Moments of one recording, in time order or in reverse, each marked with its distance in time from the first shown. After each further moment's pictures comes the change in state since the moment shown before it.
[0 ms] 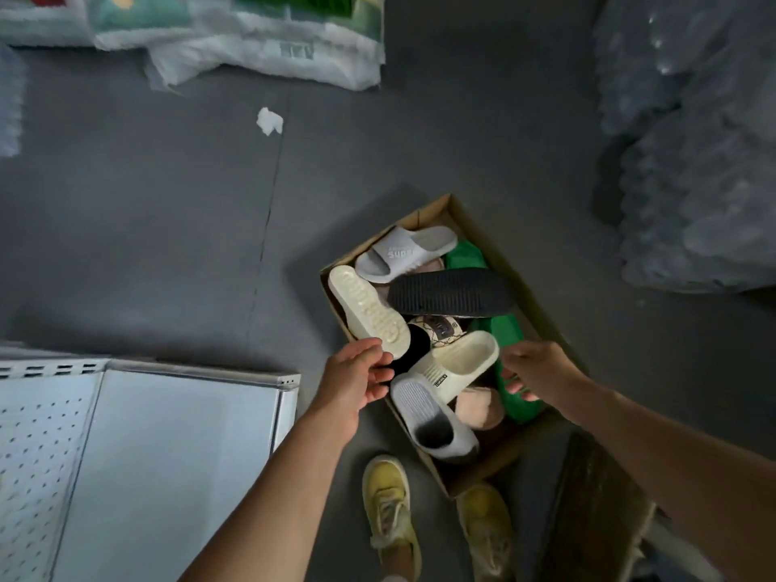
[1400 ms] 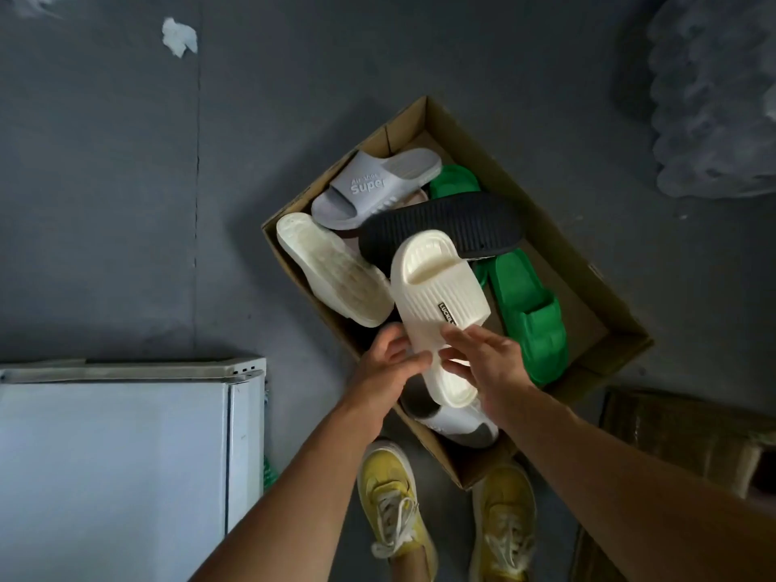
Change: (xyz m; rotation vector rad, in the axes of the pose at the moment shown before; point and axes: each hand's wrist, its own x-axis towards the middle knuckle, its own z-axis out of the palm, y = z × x) left_hand 0.132 -0.130 0.038 0.253 -0.302 0.022; right_hand 0.080 0.071 0.121 0.854 -0.005 0.079
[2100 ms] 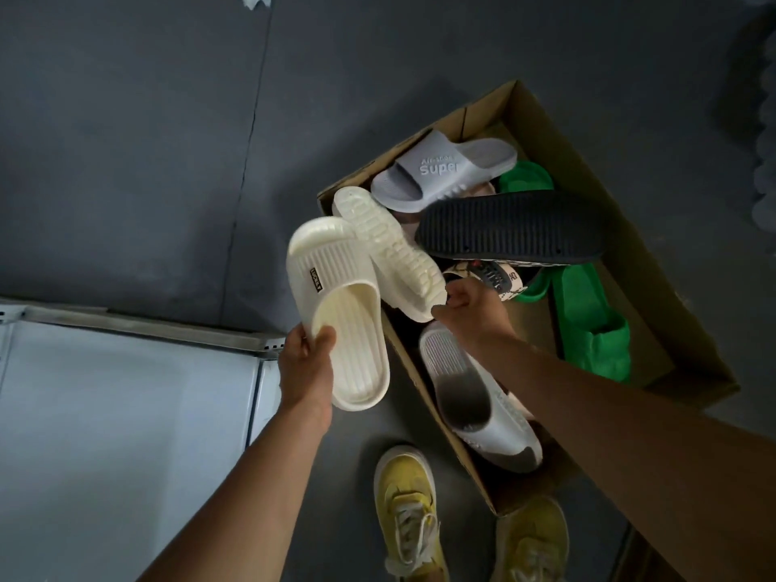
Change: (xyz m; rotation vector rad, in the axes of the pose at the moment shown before) left_hand 0.017 -0.037 -0.120 -0.191 0.734 0.114; right_hand 0.078 0.015 0.088 -0.818 -0.031 -0.350
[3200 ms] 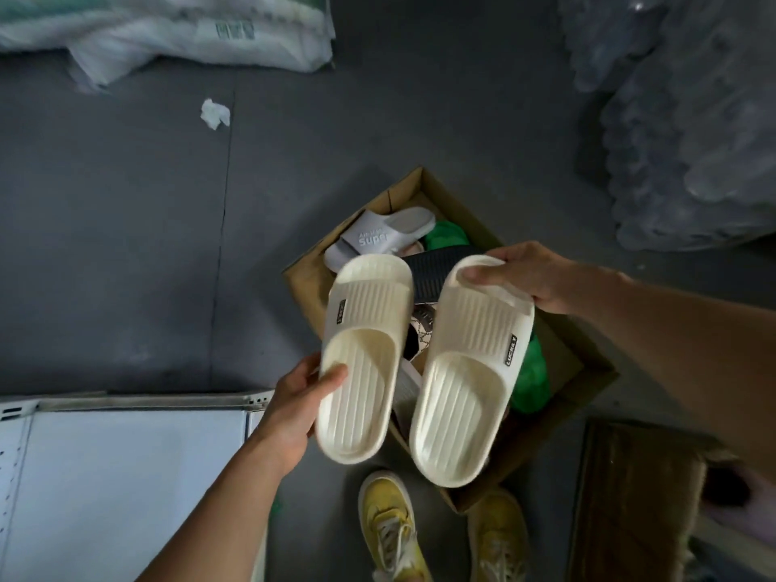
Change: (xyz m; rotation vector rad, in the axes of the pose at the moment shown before) left_hand -0.094 0.093 -0.013 0.117 -0.579 -0.046; right_hand -0.053 -0.086 -0.216 0.126 -0.189 0.018
